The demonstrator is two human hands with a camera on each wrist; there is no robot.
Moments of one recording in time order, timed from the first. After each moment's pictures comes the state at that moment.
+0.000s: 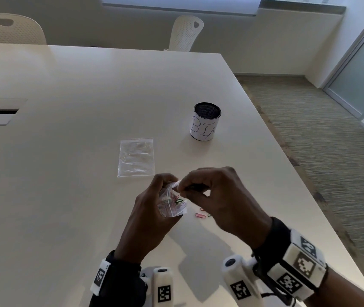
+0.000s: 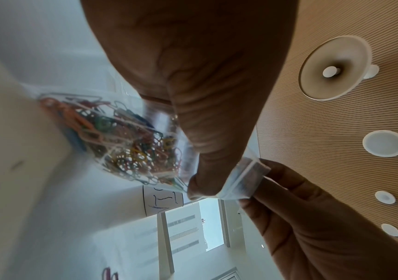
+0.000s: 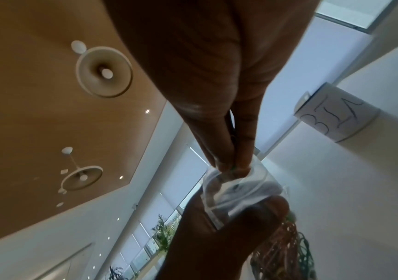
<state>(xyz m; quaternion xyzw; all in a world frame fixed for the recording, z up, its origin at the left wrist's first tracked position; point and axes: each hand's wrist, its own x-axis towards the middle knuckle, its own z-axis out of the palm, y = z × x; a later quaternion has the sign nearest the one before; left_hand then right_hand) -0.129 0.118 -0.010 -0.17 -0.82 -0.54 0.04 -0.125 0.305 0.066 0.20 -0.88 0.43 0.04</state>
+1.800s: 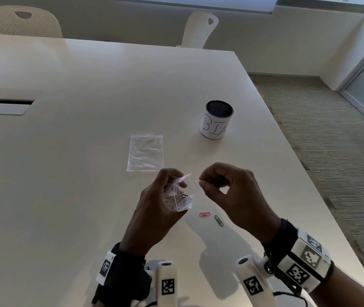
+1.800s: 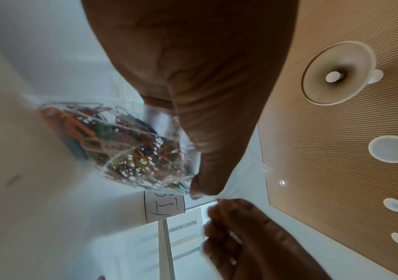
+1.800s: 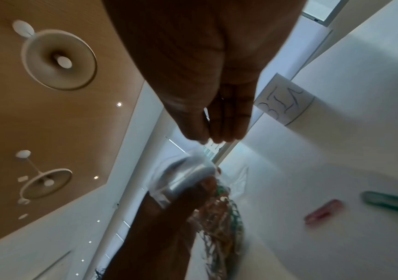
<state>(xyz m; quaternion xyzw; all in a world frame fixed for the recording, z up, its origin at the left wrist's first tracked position) -0.130 0.113 -0.011 -0.16 -0.81 -0.56 0.05 -0.134 0.320 0.041 0.15 -0.88 0.44 0.07</state>
